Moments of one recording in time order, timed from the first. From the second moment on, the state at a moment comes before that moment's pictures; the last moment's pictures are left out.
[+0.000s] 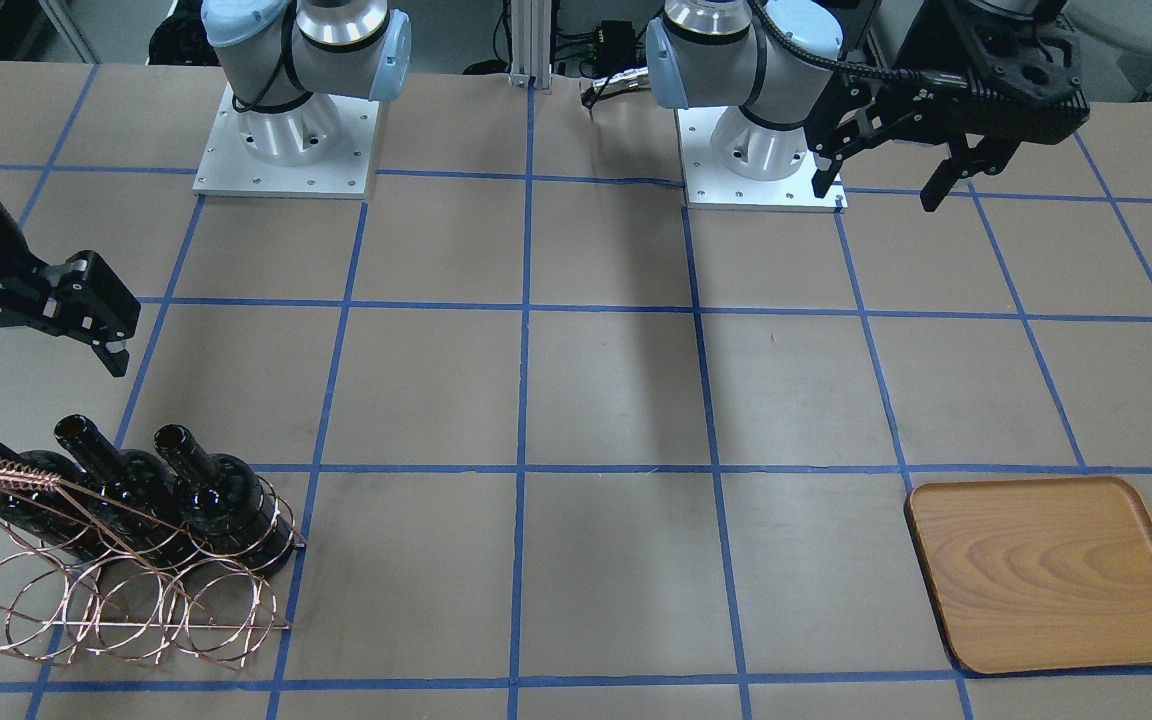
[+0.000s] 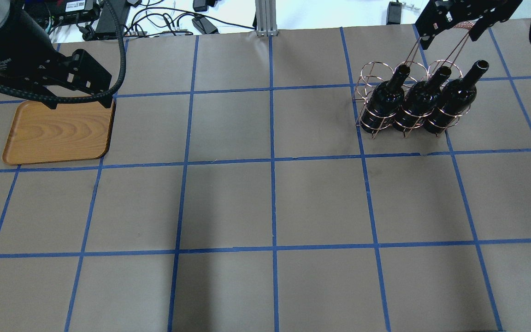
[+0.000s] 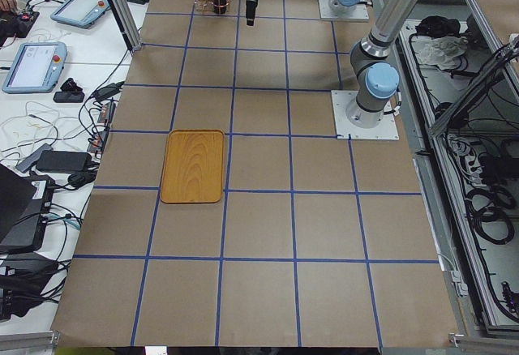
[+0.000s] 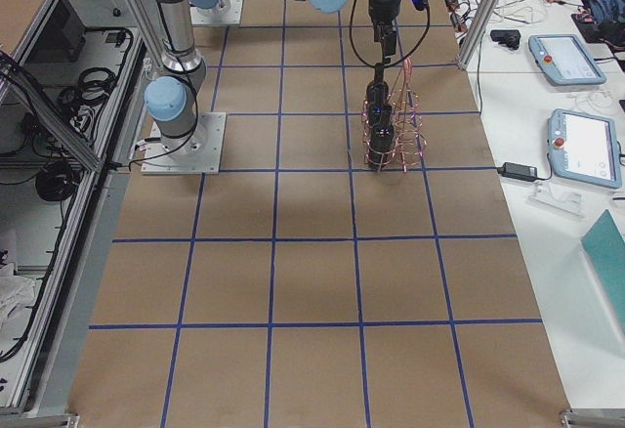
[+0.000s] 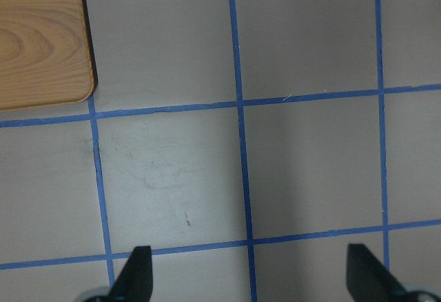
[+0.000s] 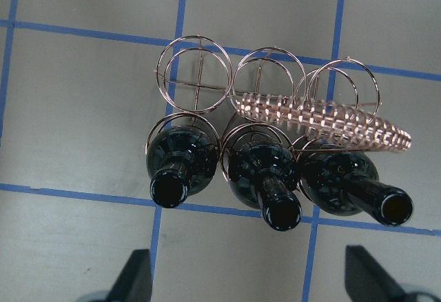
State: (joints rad) left arm -1.45 -1.46 -1.52 -1.67 1.51 0.19; right arm 1.42 -1.40 1.38 -1.68 -1.57 -0.28
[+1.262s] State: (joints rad) left arm -1.45 -1.47 -1.52 -1.67 1.51 0.19; right arm 1.35 -1.27 1.43 -1.71 -1.57 -0.33
